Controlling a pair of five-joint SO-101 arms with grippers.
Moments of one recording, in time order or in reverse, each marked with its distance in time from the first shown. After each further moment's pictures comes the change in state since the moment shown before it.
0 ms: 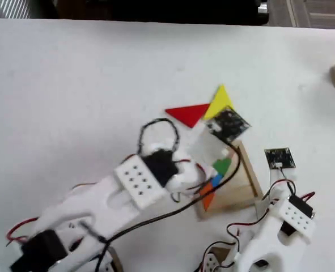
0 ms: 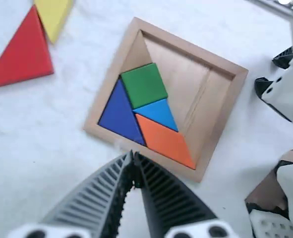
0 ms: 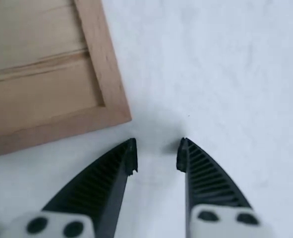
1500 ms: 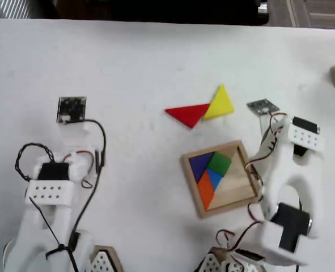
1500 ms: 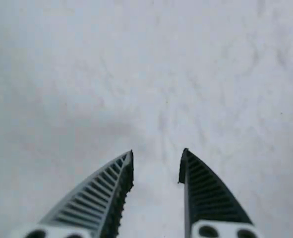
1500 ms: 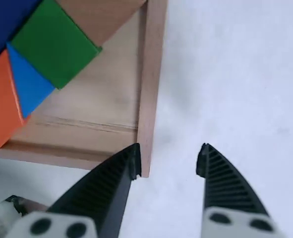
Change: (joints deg) left arm -52.7 -25.2 38.9 -12.0 -1.8; right arm -17.8 43.9 -50.5 25.4 0.0
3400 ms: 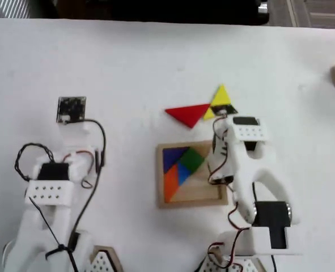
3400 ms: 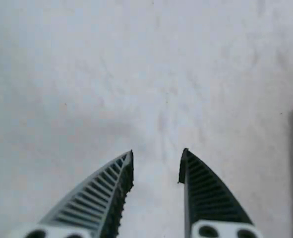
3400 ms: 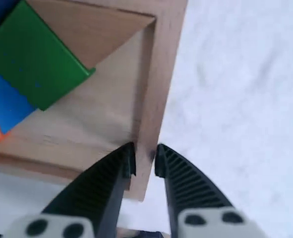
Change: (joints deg) left arm 0.0 0.0 0.0 0.0 0.2; right arm -24.8 -1.3 7.8 -0.8 -32.4
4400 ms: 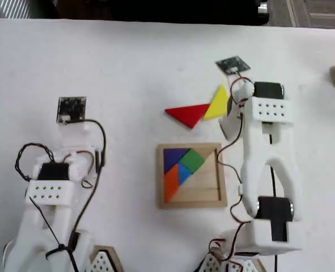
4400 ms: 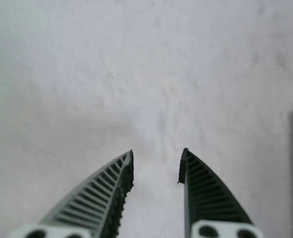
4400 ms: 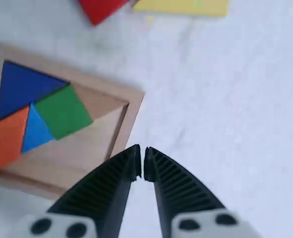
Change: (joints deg) left arm 0.0 0.0 0.0 0.0 0.0; right arm 5.1 4.6 -31.3 6.5 13.4
